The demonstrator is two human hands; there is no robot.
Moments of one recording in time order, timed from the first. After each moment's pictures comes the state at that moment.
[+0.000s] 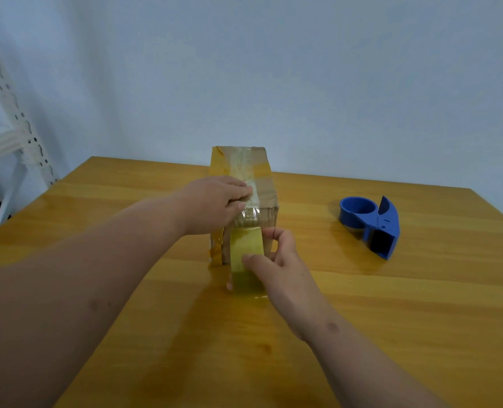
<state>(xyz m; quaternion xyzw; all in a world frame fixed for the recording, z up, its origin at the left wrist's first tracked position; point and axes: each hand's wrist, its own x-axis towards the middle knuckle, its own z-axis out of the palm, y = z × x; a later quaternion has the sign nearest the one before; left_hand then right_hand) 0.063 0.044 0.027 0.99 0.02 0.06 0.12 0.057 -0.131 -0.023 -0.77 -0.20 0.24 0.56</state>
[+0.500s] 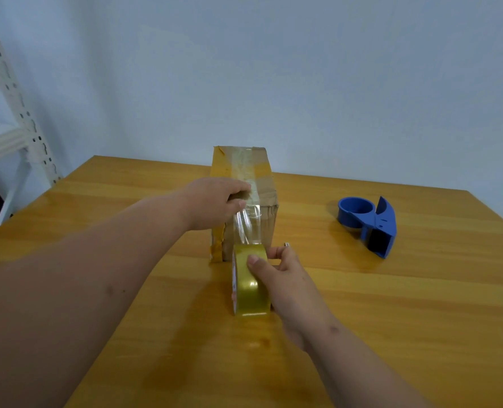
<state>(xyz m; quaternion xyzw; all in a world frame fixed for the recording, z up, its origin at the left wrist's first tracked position) 0.061 0.042 0.026 0.98 0.06 0.05 0.17 0.052 -0.141 -0.039 -0.74 -0.12 0.28 0.60</state>
